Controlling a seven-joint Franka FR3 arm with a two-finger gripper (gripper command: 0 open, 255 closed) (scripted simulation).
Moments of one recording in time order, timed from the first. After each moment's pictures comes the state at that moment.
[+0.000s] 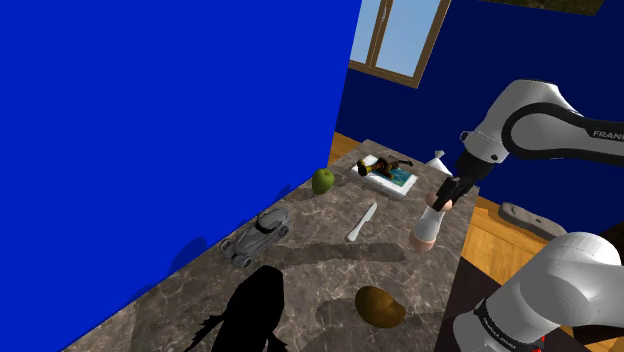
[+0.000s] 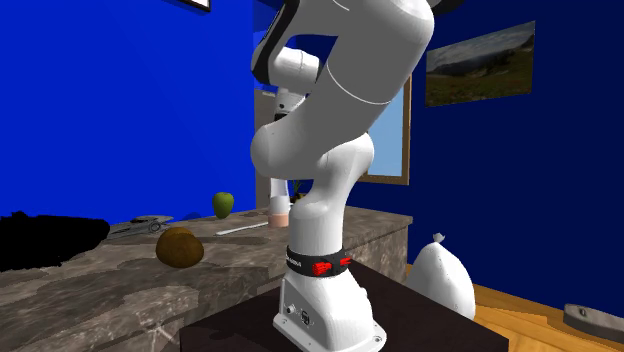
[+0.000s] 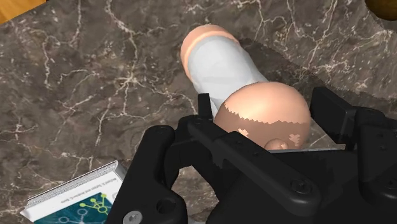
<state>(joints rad) -0.13 -0.99 -0.14 -2.85 0.05 1.87 -0.11</state>
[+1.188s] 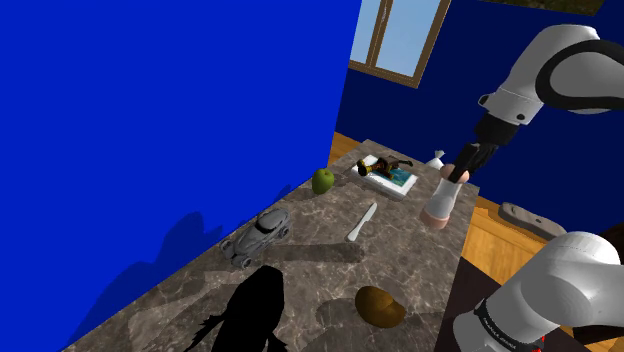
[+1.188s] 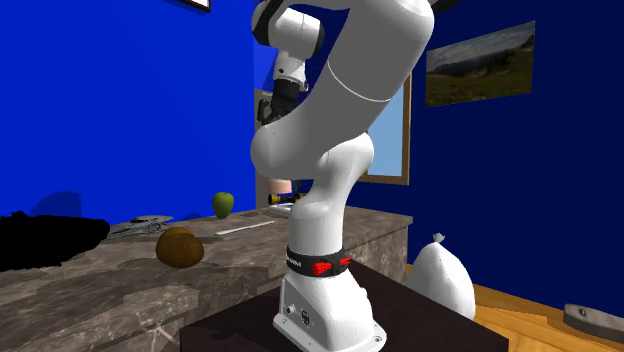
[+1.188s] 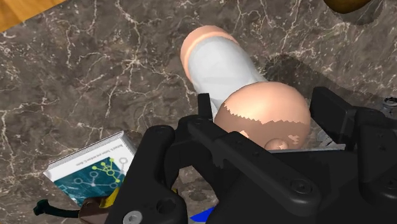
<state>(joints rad) -0.11 -0.97 -0.12 -2.59 0.06 1.64 -0.08</state>
